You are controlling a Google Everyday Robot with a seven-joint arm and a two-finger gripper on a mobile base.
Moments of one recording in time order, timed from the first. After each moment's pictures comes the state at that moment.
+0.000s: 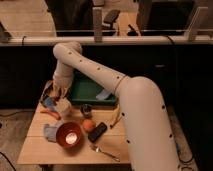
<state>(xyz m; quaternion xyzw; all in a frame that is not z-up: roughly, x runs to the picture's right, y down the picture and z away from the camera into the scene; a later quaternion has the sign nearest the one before) -0.250 0.019 0.760 -0.21 -0.40 -0.54 0.71</state>
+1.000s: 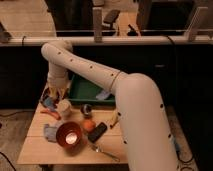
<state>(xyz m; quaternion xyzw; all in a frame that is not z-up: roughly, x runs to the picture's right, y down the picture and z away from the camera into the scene) -0.252 0.029 0.736 -0.23 -0.36 -0.58 0.70</state>
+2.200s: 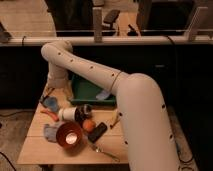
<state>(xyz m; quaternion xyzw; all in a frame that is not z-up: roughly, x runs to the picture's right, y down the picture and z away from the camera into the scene) -0.249 0.031 0.736 -0.23 -0.36 -0.58 0.69</state>
